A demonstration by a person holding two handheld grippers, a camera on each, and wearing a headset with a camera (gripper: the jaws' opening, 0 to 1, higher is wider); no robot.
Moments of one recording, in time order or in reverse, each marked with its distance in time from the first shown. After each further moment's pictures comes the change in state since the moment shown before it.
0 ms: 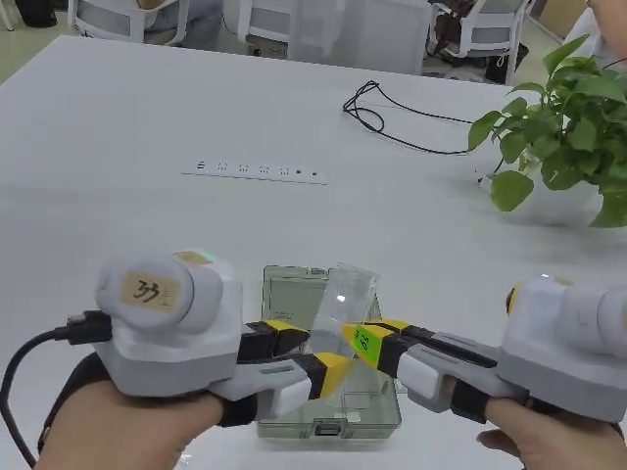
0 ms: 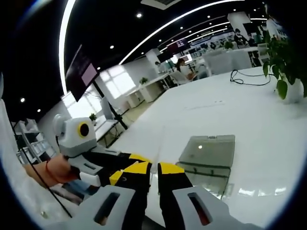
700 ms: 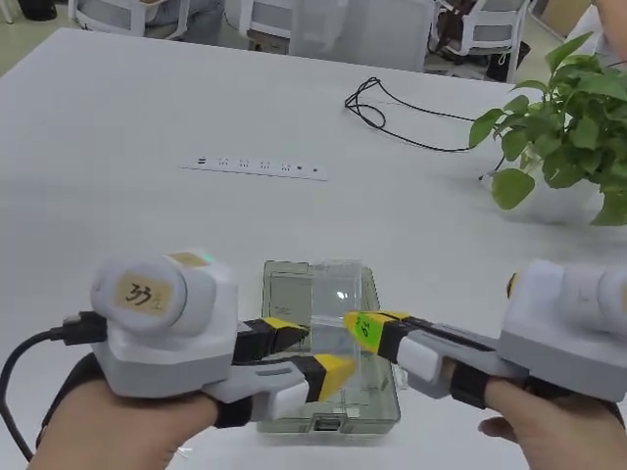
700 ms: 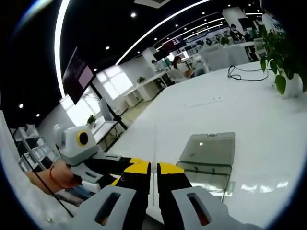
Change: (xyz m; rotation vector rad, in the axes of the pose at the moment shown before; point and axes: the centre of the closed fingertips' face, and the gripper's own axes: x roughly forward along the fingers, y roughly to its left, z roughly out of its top) left arm -0.003 0.000 -0.004 0.021 -0.012 -0.028; right arm 0.001 0.000 0.005 0.034 0.020 -0.001
